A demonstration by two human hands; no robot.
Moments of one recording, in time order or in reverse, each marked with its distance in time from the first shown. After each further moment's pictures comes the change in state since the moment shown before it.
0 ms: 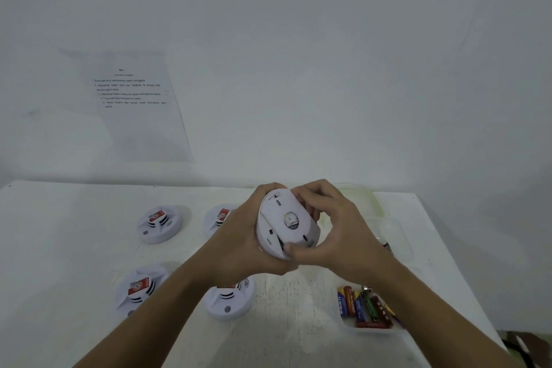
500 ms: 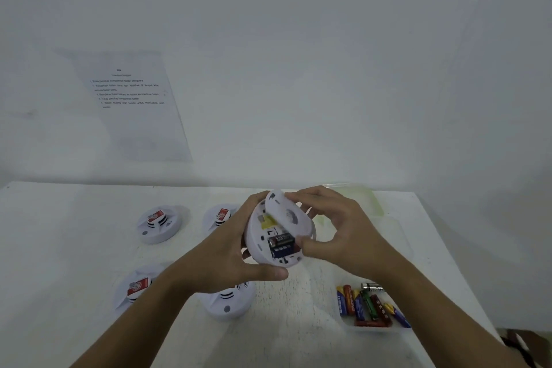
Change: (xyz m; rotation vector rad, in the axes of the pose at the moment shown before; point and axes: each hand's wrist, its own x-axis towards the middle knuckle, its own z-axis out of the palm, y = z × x) left_hand -0.014 -0.013 -0.009 -0.100 -0.153 -0.082; right_hand 0.001 0.016 -0.008 0.057 -0.052 -0.015
